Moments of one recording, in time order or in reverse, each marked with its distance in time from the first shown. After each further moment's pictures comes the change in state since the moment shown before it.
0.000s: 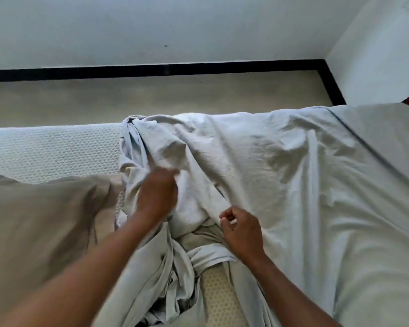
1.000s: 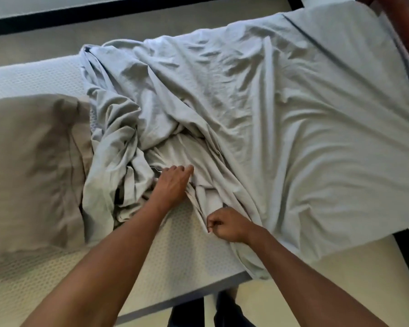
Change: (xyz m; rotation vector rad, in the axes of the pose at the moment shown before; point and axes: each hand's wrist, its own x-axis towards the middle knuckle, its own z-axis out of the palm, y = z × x) left_hand -0.228 0.091 0.058 0.439 -0.652 0.328; right_hand -0.257 0.067 -0.031 0.035 -0.743 -0.013
